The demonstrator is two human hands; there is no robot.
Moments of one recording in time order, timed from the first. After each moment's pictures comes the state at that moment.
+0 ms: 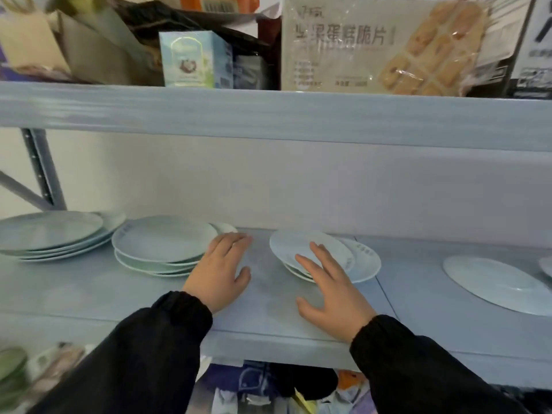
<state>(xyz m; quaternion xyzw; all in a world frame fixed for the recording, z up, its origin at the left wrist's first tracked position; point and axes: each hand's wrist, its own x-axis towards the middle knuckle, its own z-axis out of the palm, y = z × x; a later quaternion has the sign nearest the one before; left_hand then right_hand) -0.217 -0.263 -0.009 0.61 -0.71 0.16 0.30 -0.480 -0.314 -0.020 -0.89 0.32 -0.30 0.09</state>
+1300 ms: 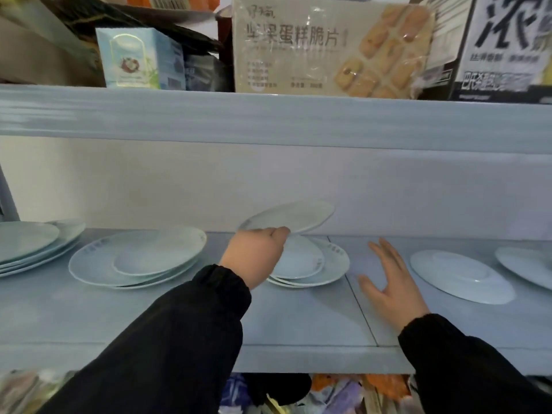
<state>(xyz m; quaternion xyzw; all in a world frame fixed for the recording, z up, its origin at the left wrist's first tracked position) -0.325 -0.314 0.047 0.59 -0.72 0.33 0.14 -0.610 -0.365 -0.021 -0.77 0.48 -0.41 0.11</state>
